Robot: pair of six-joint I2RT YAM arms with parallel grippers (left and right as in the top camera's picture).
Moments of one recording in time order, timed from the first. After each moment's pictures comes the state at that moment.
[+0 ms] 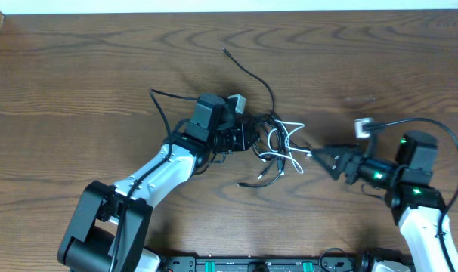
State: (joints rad) left arm -0.45 1.63 0.81 0.01 0.58 -0.59; right arm -0.14 1.04 0.47 -0.22 -1.08 0.20
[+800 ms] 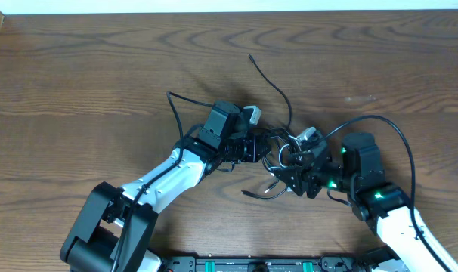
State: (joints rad) left arm -0.54 1.63 0.81 -0.03 0.60 -0.56; right arm 0.33 1.05 0.47 -0.16 -0.69 0.02
